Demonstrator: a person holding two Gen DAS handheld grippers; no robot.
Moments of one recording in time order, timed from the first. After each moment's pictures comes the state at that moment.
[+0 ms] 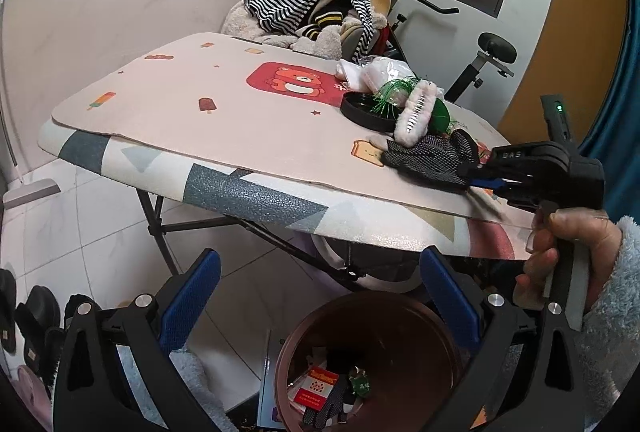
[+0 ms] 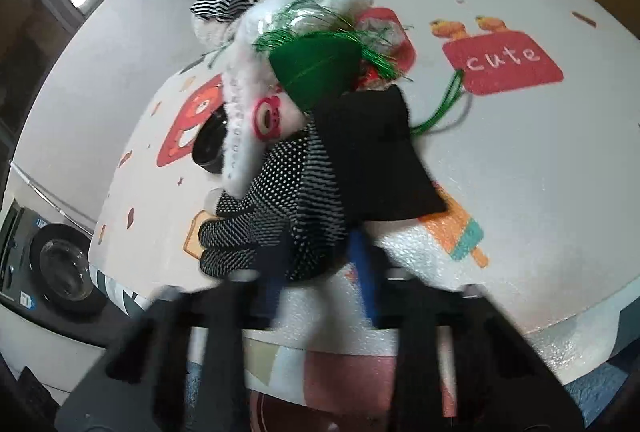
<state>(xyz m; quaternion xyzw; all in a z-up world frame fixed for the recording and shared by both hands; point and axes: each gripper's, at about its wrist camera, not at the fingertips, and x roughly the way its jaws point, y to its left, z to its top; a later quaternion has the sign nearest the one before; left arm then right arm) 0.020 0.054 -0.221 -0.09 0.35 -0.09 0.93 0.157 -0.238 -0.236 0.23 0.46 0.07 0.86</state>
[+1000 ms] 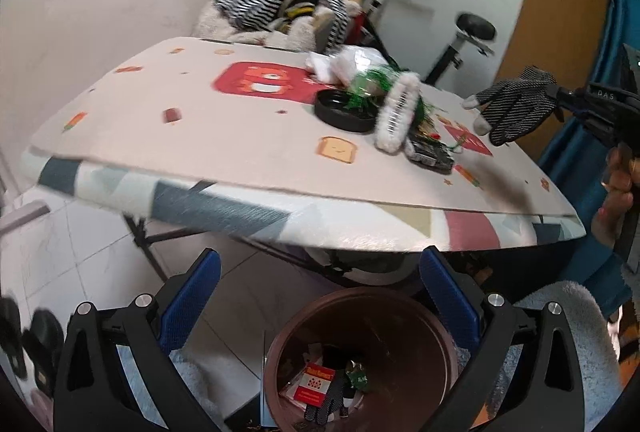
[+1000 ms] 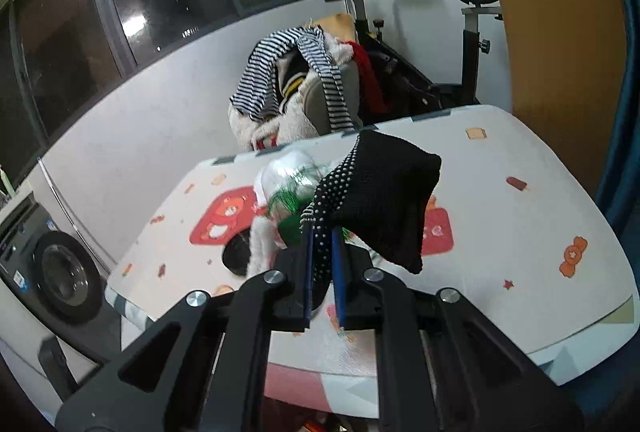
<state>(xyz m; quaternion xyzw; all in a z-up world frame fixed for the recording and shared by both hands) 0.040 0.026 -0.211 -0.05 0.37 -0.13 0.92 0.100 -0.328 -0.115 0.16 0.29 0.09 0.94</state>
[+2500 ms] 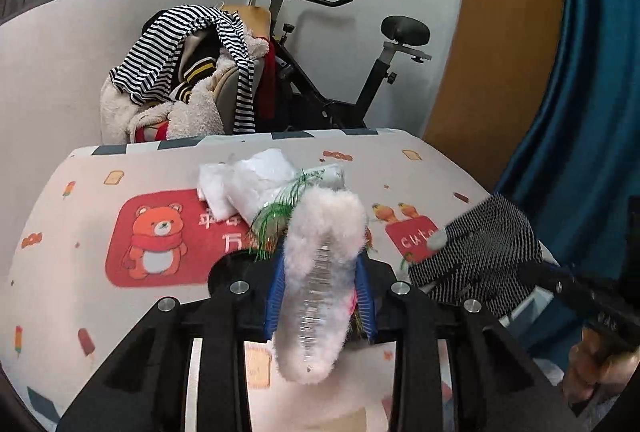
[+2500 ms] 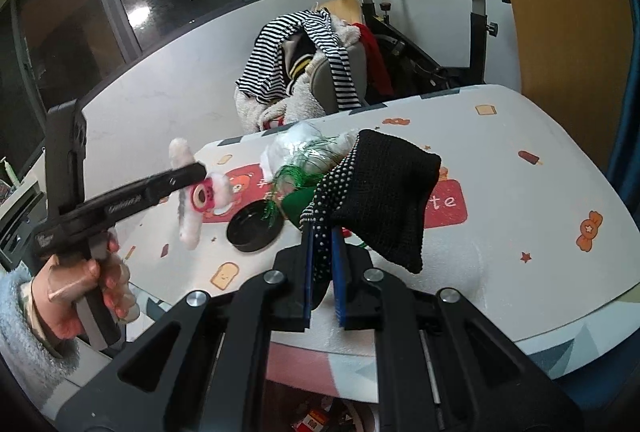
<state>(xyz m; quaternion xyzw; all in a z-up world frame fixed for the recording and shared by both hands) 0.193 -0.072 -0.102 0.02 0.32 -0.25 0.91 0.088 -0.314 -0.134 0.17 0.31 0.11 0.93</state>
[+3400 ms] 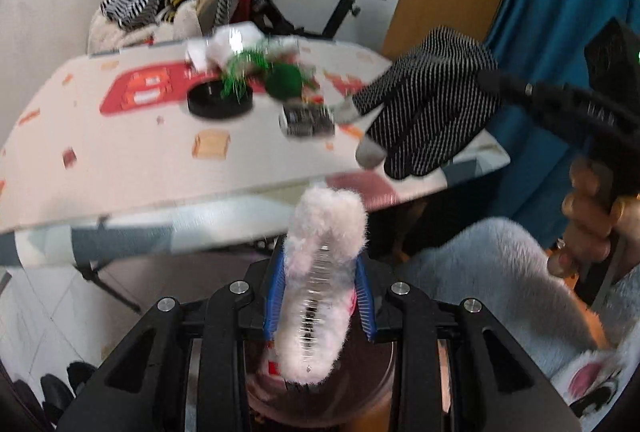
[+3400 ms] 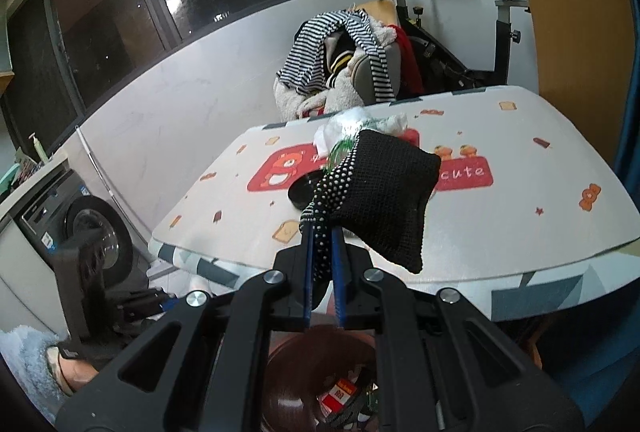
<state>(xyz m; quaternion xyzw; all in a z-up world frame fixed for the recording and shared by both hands) 0.019 -0.025 -0.188 0.01 0.41 -0.30 0.86 0.008 -0.275 -0.118 0.15 0.30 0.16 0.93</state>
